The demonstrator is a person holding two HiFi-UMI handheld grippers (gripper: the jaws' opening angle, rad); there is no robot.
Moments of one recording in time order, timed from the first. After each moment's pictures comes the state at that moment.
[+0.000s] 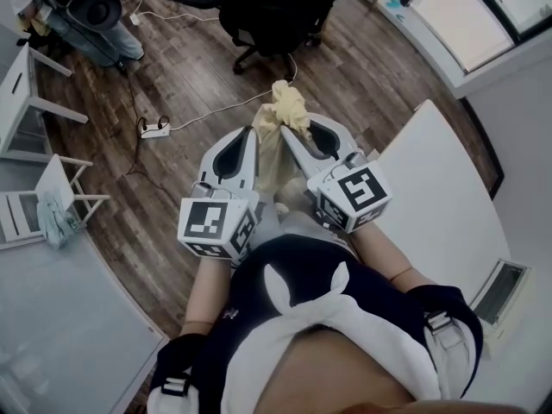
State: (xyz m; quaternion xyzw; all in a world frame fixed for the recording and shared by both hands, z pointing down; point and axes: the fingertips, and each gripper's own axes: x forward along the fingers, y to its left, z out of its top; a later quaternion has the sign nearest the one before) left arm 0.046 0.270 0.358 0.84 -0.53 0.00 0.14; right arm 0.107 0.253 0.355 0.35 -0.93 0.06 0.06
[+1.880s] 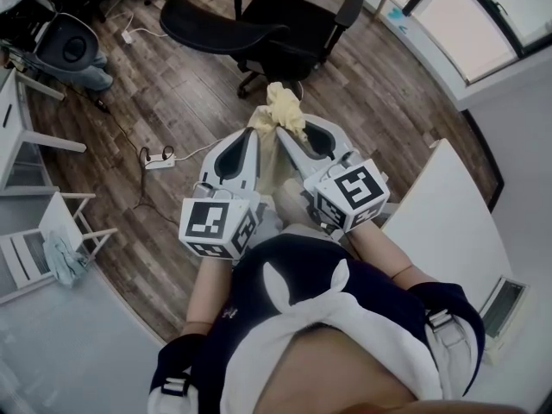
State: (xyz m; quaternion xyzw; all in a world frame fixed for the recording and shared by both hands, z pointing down) left arm -0.058 0.054 0.365 0.85 -0.51 0.00 0.15; right arm -0.005 0.039 0.361 0.37 -0.92 0.08 0.06
